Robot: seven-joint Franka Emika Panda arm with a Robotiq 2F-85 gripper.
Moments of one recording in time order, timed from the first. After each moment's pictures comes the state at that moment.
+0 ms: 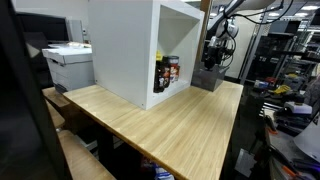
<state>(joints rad) -0.49 0.53 -0.22 -1.76 0.38 2.17 -0.63</state>
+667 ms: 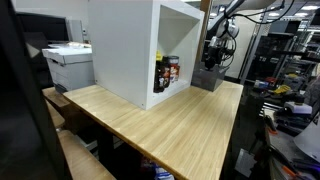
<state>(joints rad) -0.49 0.52 -0.22 -1.78 0.37 2.19 -0.63</state>
